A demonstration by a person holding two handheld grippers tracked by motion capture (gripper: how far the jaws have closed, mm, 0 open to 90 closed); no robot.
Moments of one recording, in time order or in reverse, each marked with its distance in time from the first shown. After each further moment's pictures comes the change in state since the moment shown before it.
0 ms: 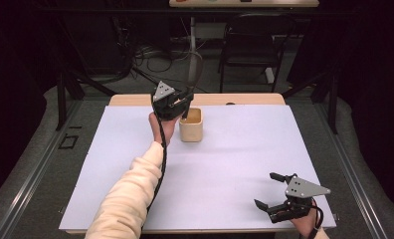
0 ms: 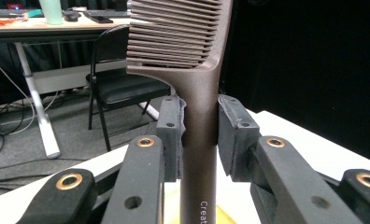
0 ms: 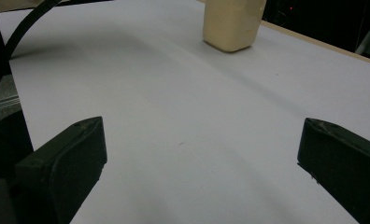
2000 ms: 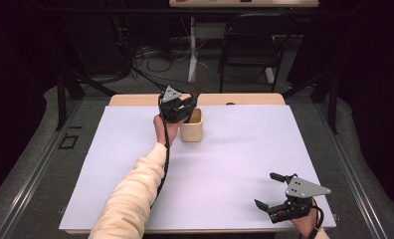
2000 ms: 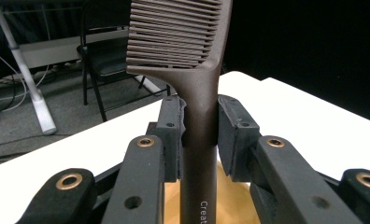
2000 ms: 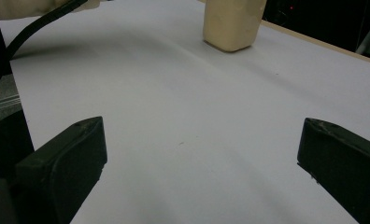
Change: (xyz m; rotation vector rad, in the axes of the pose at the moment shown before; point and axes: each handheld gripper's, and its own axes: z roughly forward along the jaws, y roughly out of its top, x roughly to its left) left arm 0.007 -0.024 0.025 0.120 -0.013 0.002; right arm 0.000 0.000 0.000 0.001 0.001 0.004
